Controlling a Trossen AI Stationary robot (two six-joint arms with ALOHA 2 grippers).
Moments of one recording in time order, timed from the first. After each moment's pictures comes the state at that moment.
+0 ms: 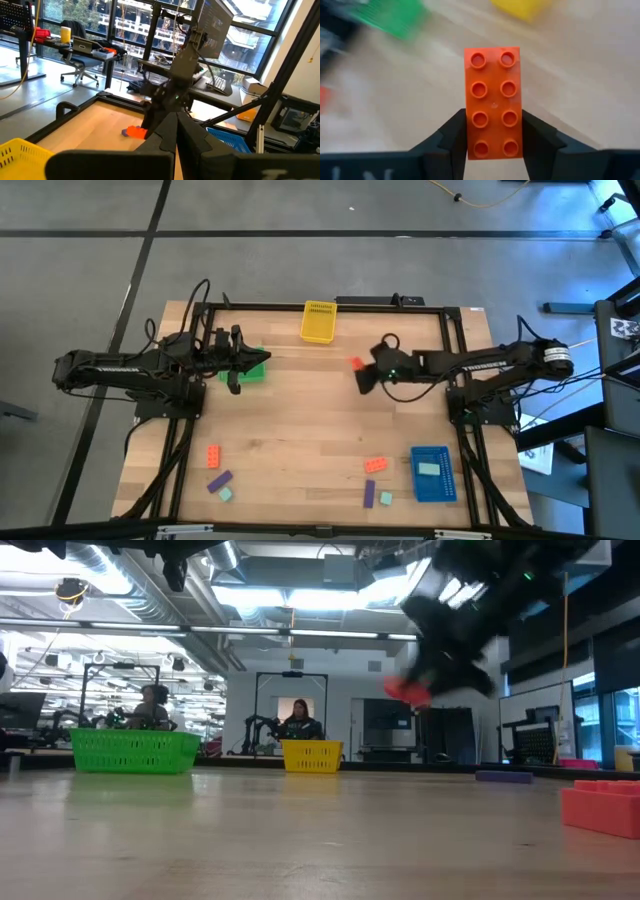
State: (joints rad) left arm 0.09 0.65 0.51 0.25 -0.07 -0.25; right arm -0.07 1.32 0.72 -0.14 0.25 0.81
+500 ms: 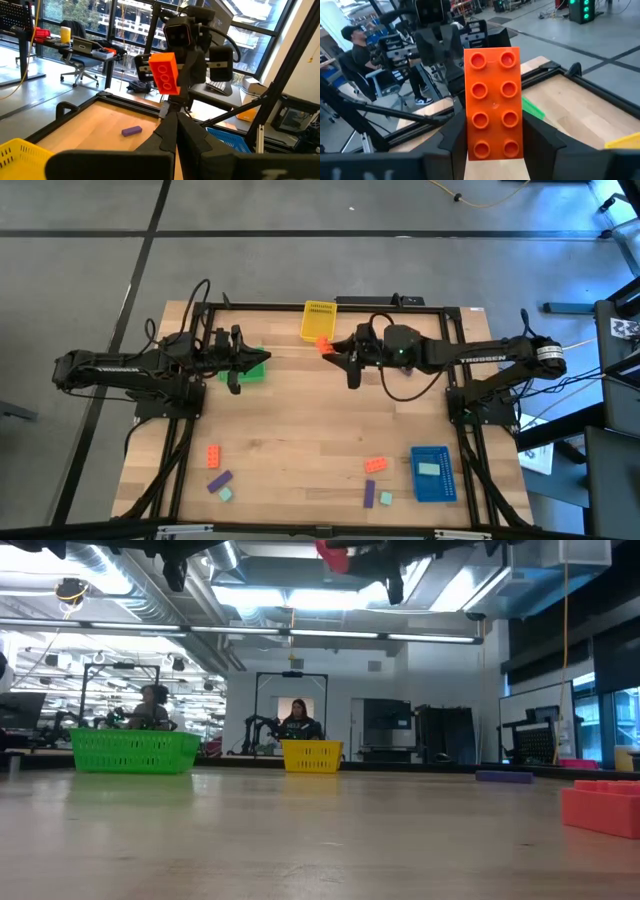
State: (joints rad) left arm 0.09 0.65 0.51 0.25 -0.07 -0.25; right arm -0.06 1.38 1.01 0.22 0.07 0.38
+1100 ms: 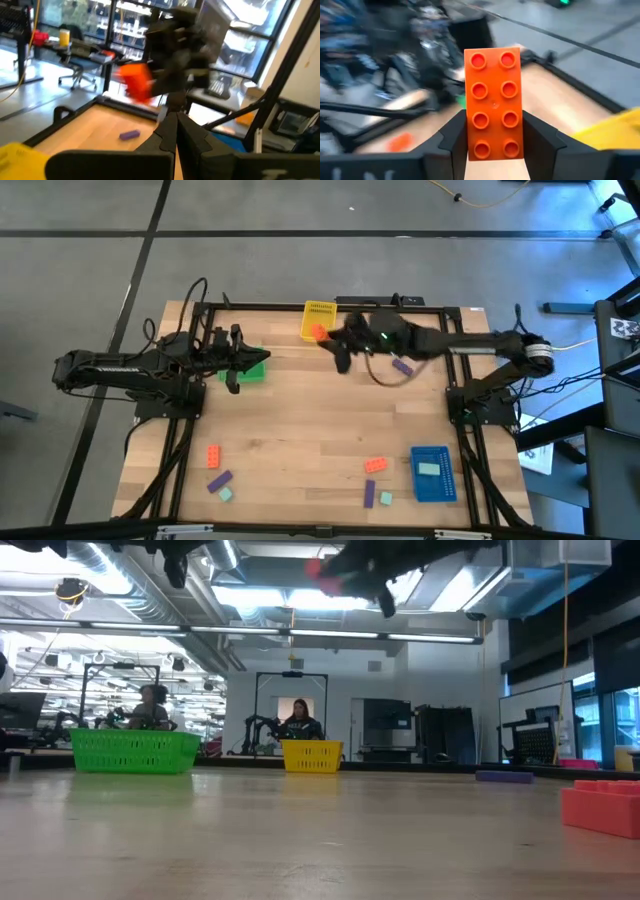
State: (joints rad) left arm 0.09 0.64 0.51 0.29 -0.06 -0.26; right arm -0.17 1.48 1.15 0.04 0.05 0.35
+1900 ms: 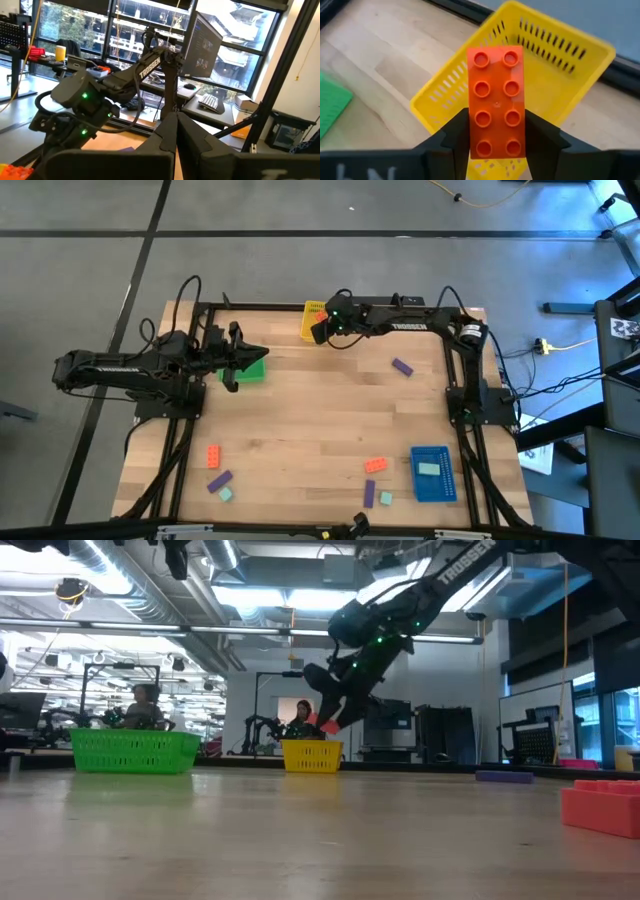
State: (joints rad) left arm 0.09 0.64 0.51 0.36 -0.06 -0.25; right arm -0.44 2.00 1.39 -0.20 0.16 0.52
